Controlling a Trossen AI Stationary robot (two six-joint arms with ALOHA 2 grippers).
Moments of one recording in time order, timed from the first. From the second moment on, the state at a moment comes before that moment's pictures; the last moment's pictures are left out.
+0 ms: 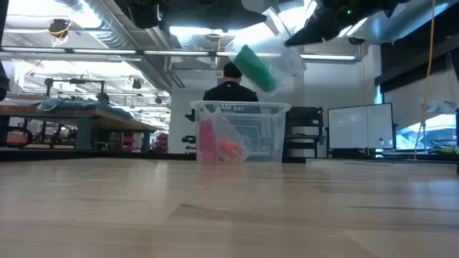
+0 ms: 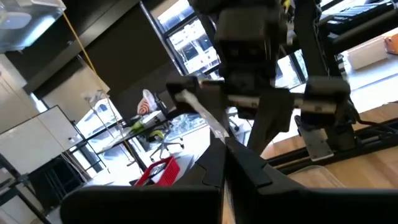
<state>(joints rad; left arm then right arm) 0.27 1.58 1.06 0.66 0.04 0.51 -0.40 1.08 0.91 -0.15 -0.06 -0.50</state>
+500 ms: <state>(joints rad) 0.31 1.50 1.06 0.46 -0.11 0.34 -0.40 1.10 0.95 -0.11 0.15 -0.47</state>
